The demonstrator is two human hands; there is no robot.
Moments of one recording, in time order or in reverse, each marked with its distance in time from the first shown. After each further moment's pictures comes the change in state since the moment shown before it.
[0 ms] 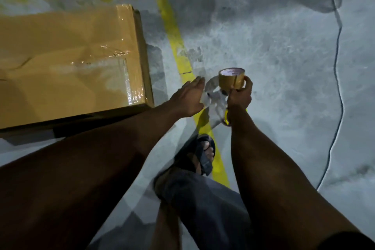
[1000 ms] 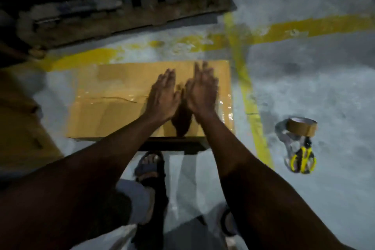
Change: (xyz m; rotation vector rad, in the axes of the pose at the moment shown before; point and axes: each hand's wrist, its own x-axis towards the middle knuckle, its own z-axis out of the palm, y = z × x) left_hand -0.196 -0.185 -0.160 0.070 0.689 -0.273; right_hand -0.264 -0.212 0.186 -0.440 -0.295 -0.984
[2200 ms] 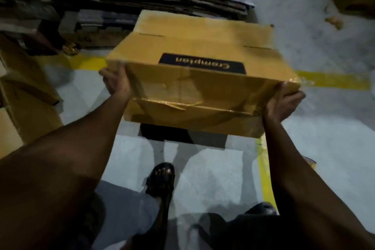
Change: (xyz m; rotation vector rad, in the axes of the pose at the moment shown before) left_hand 0.021 -0.176 -0.142 -0.830 0.687 -0.947; right_hand 0.062 0.007 -0.104 0.432 0.631 0.555
